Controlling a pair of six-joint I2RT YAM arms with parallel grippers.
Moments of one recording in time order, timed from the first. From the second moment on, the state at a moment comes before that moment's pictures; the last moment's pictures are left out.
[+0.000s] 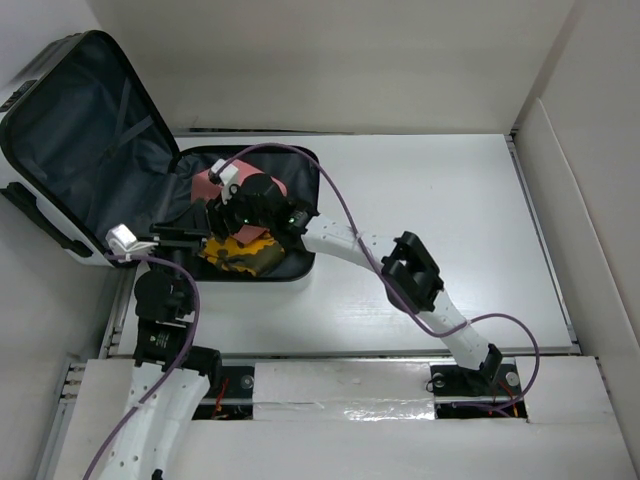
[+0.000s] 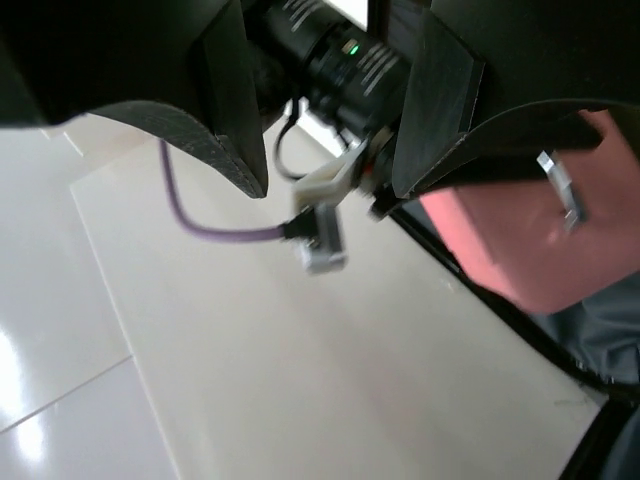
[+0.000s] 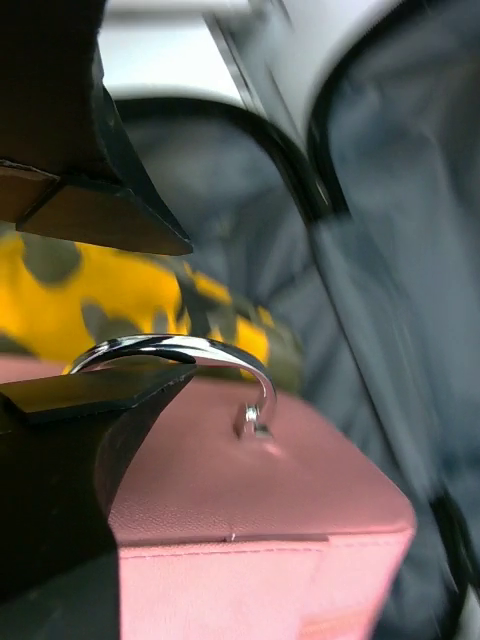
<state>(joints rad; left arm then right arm) -0.18 0.39 0.50 0.08 -0.33 -0.91 1.01 2.38 2.14 0.07 -0.20 0.12</state>
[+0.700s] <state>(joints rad) -0.18 0.39 0.76 -0.20 -0.51 -0.76 0.98 2.12 2.04 -0.08 -0.34 0.17</state>
